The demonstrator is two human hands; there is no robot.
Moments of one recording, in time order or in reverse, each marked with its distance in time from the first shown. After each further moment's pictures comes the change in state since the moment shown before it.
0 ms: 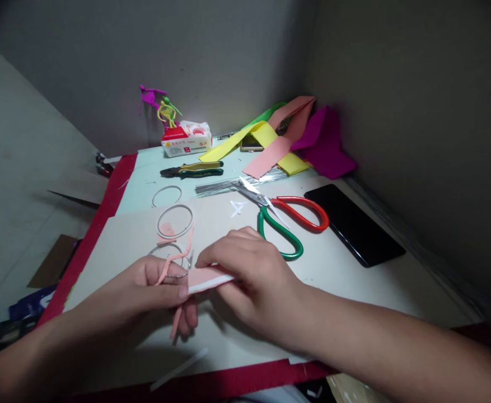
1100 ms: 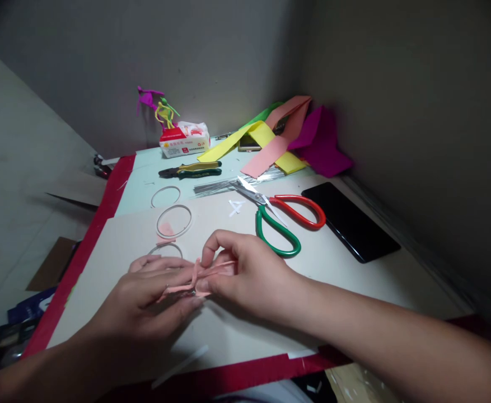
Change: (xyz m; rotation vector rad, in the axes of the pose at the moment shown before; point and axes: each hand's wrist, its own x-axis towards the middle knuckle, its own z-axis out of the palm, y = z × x) left_hand -0.005 -0.019 0.016 0.970 0.534 0.350; right_hand 0.005 0.000 0.010 0.728 -0.154 0.753
